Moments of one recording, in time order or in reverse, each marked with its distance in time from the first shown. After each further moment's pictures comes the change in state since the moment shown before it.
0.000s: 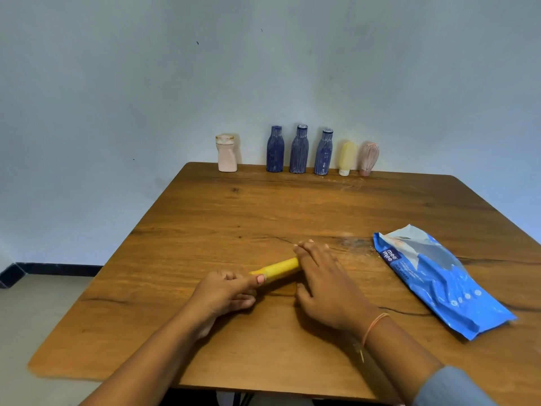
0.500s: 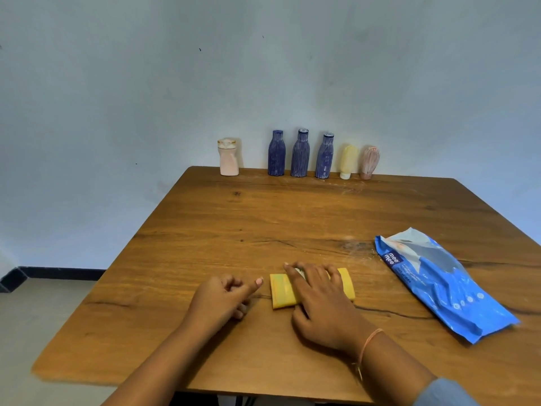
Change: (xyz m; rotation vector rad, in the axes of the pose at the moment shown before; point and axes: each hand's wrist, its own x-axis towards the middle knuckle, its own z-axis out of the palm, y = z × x) left_hand -0.002 -0.007 0.003 0.363 0.167 0.158; right_hand -0.008 -0.007 0.017 -0.104 -0.053 -0.060
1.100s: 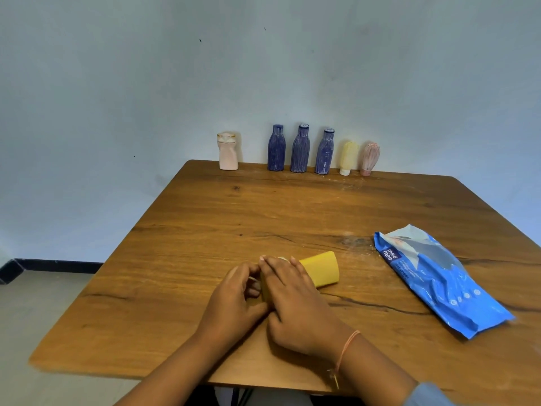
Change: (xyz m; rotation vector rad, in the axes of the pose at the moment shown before) left_hand -0.003 -0.023 0.020 0.214 0.044 0.540; right_hand 0.003 -0.041 -0.007 0.098 0.005 -0.125
